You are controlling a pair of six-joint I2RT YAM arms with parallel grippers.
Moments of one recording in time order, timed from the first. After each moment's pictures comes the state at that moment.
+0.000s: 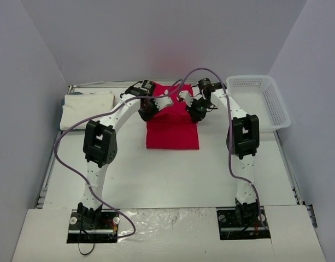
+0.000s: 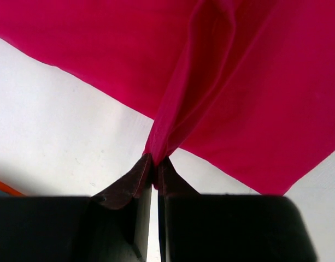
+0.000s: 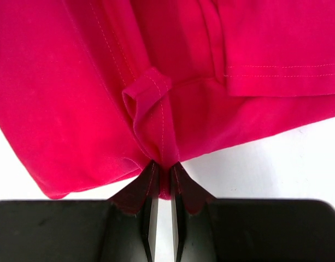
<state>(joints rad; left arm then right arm) -0.45 2.20 2.03 -0.96 0.16 0.66 0.26 2.28 2.02 -1.03 -0.45 -0.91</state>
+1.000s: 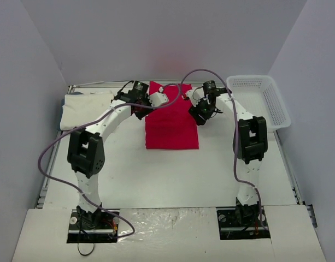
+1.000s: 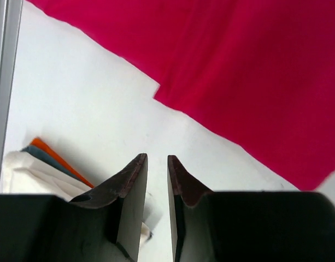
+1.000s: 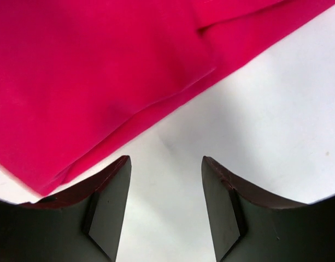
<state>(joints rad) -0.43 1.99 1.77 -0.68 0.08 0.71 0.25 2.17 1.81 -0.81 -0.27 -0.70</state>
